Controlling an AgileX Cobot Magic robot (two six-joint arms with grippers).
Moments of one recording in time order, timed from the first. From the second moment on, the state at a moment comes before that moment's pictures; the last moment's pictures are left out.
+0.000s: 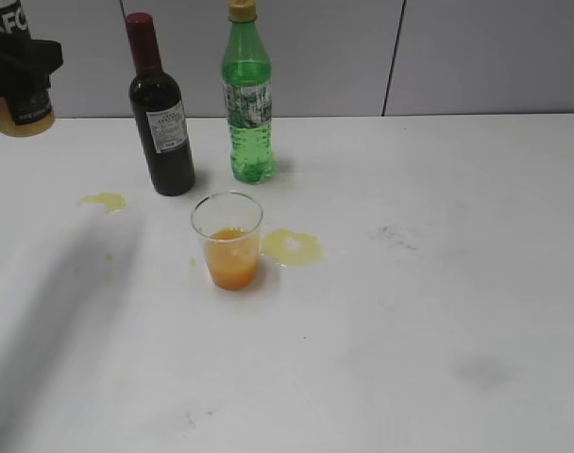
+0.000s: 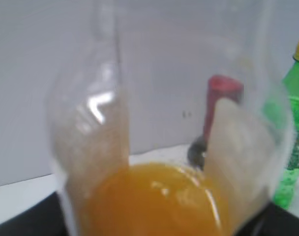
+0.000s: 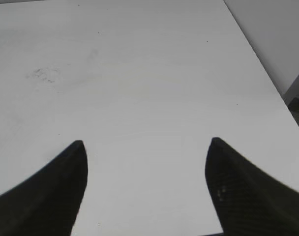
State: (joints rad) left arm -0.13 1.52 -0.76 0.31 -0.46 -0.20; right arm -0.08 -0.01 -0.50 0.00 1.04 -0.07
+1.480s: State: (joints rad) left arm -0.10 2.27 -1.06 0.06 -0.98 -0.02; right arm -0.08 -0.01 -0.50 0.00 1.04 -0.07
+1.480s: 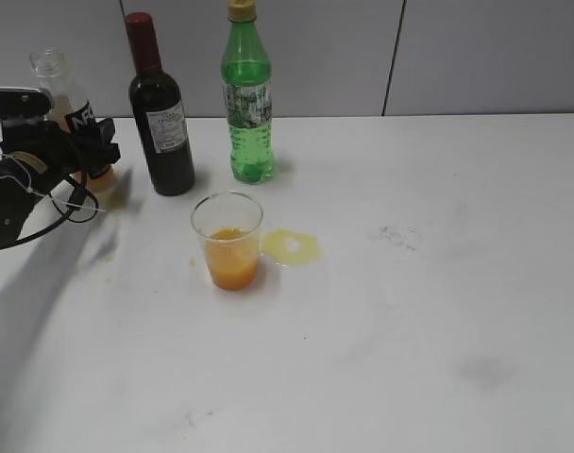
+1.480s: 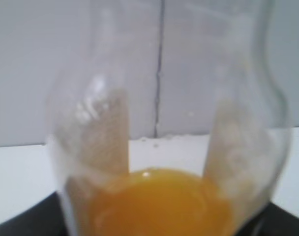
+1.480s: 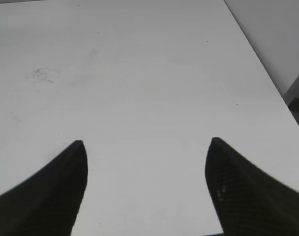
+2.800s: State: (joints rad) left arm -0.09 1.95 -0.96 0.14 -0.99 -0.02; right arm -0.08 -0.01 -0.50 0.00 1.04 -0.07
